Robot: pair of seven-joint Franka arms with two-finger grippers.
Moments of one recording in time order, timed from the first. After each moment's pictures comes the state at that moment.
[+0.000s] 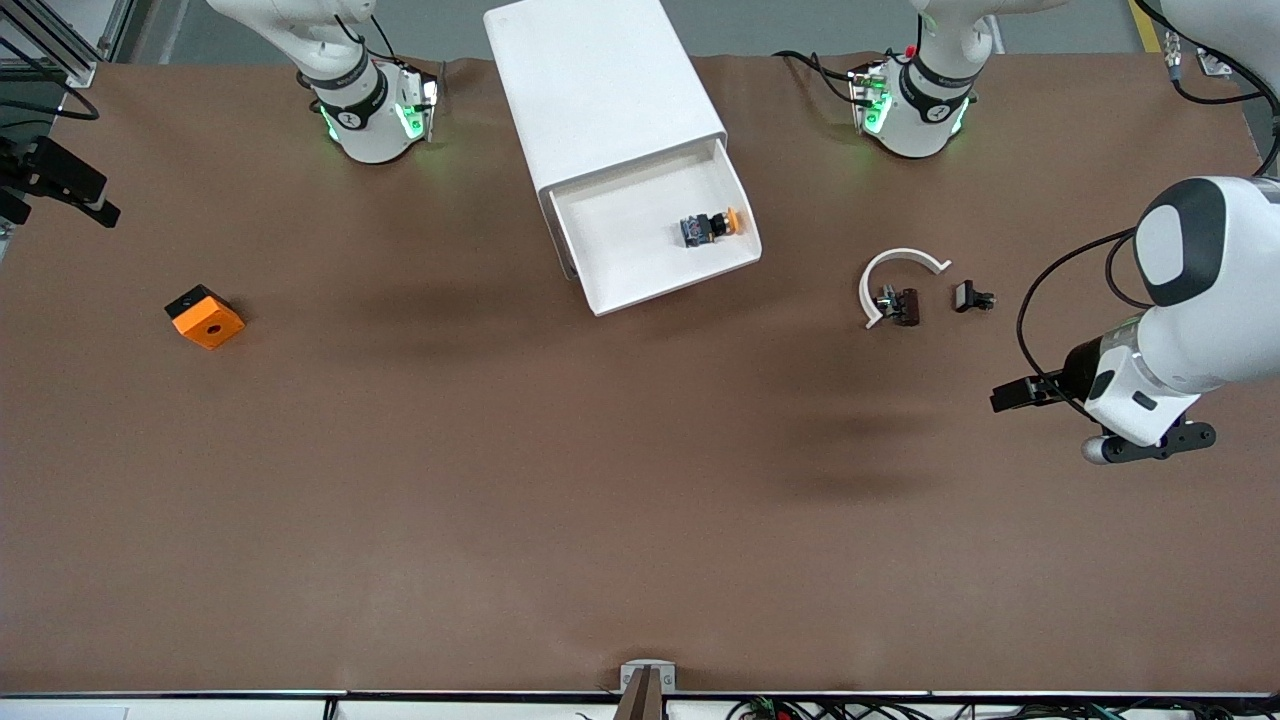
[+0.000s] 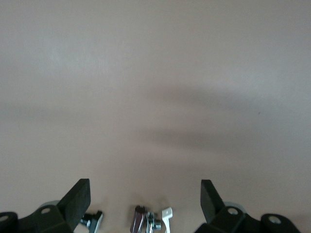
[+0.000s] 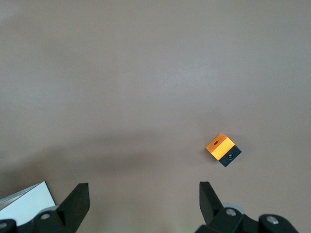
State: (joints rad) left arm 0.05 0.30 -0.10 -1.64 -0.07 1.93 -0.16; right arm -0.08 -0.15 0.00 -1.64 0.03 1.53 -0.01
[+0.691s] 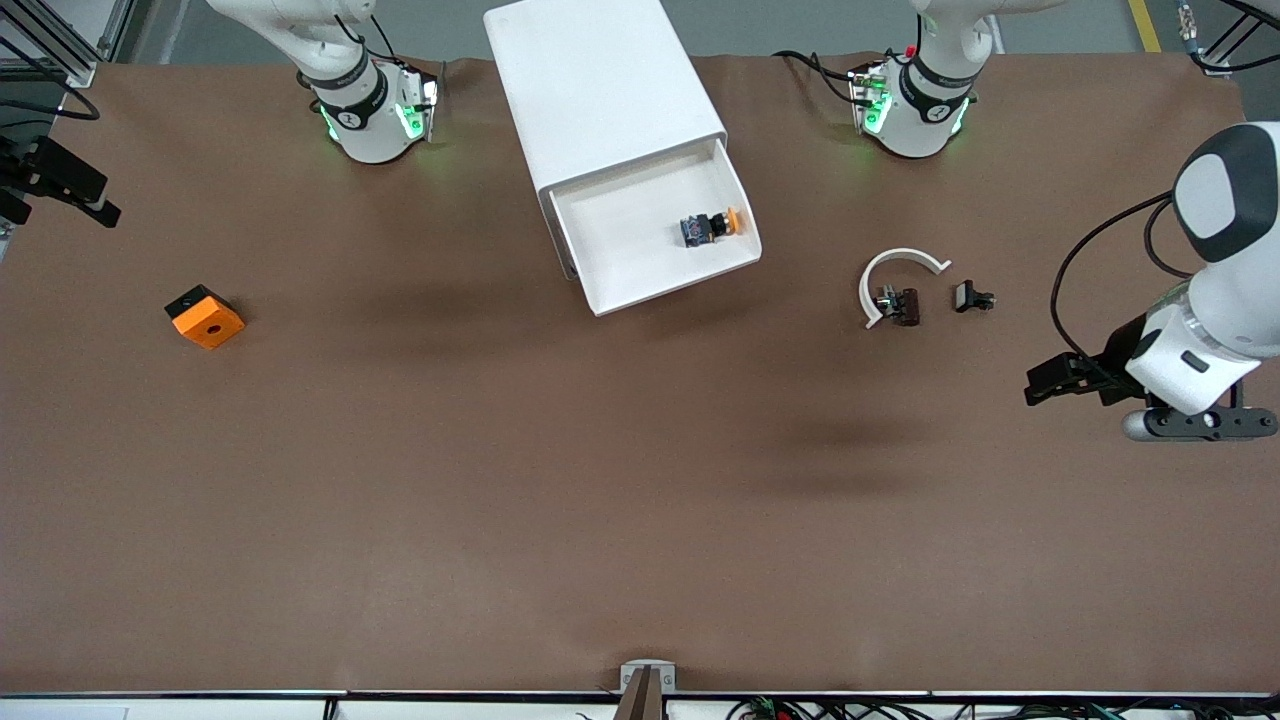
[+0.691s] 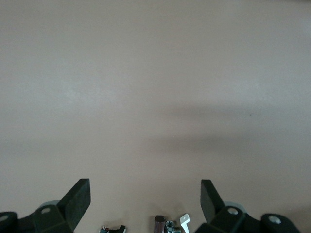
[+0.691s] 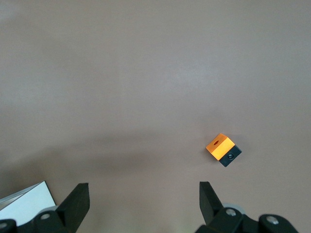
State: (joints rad) left arm 0.07 0.21 -0.10 -1.64 -0.06 1.94 -0.02; right arm -0.08 -0.15 0.00 -1.64 0.03 1.53 -0.01
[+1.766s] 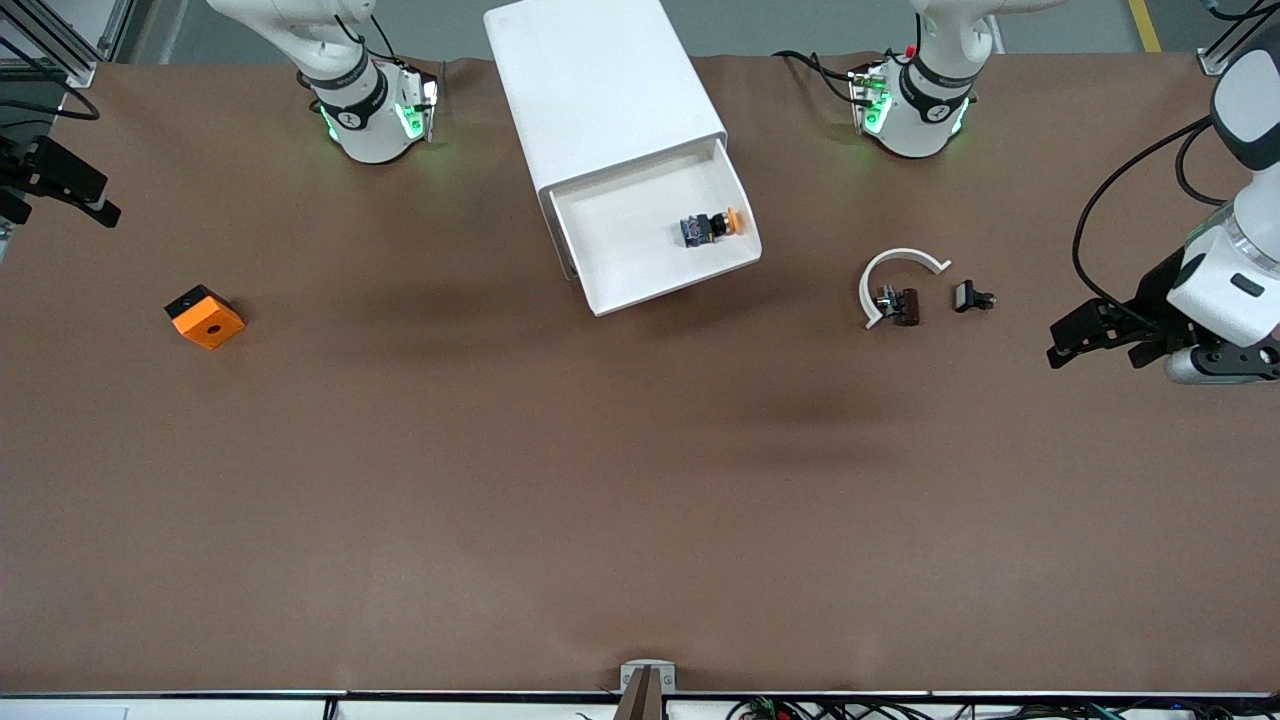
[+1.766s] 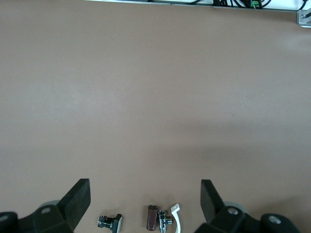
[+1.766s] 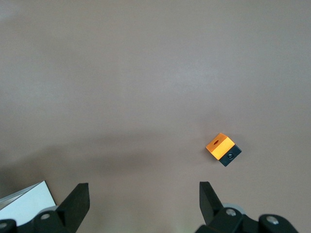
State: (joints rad) left arm 0.06 0.10 -0.12 -1.65 -0.06 1.89 -0.06; right arm -0.08 -0.15 0.00 -1.64 0.03 1.53 -0.01
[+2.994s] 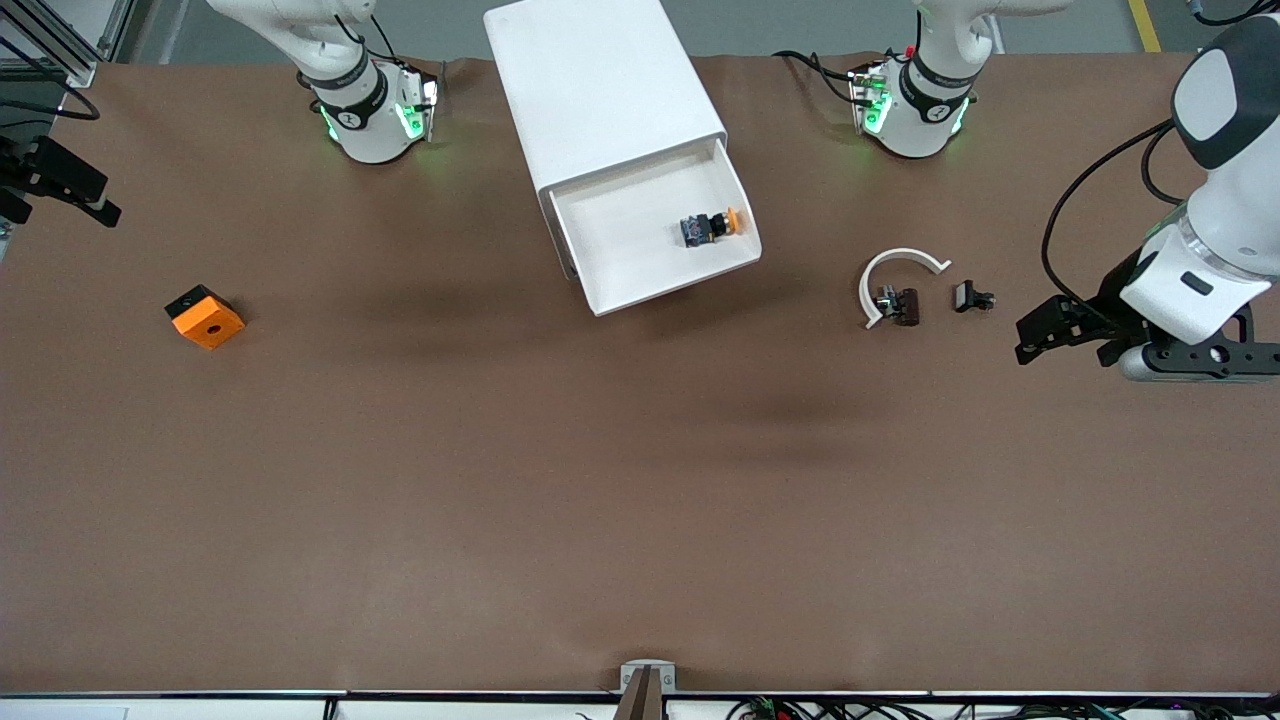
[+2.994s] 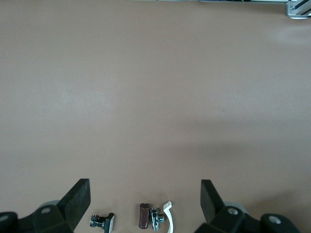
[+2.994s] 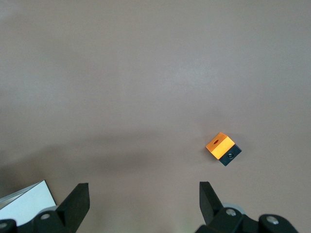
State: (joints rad) left arm -0.10 0.10 -0.01 -1.66 -0.06 1.88 -0.09; right arm -0.08 -0.15 0.00 -1.64 0.03 1.53 -0.01
